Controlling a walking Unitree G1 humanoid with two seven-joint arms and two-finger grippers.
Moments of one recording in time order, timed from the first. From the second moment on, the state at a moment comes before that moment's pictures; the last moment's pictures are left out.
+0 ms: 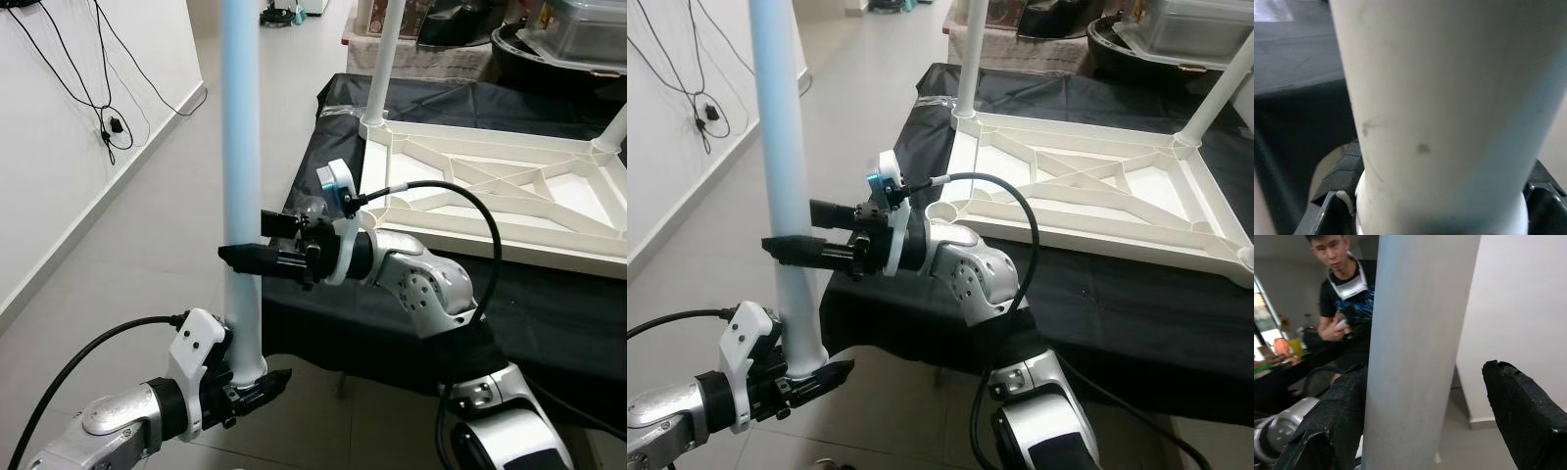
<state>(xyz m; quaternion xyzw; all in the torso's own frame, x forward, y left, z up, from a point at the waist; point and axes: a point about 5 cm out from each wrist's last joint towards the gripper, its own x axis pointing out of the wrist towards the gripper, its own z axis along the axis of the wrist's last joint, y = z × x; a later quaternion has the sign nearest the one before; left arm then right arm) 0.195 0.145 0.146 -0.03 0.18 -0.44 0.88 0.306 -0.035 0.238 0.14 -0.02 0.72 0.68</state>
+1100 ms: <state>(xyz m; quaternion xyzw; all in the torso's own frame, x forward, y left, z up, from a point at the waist) 0.190 0.140 0.147 -0.06 0.20 -0.50 0.84 0.273 -0.015 0.224 0.16 0.03 0.77 0.61</state>
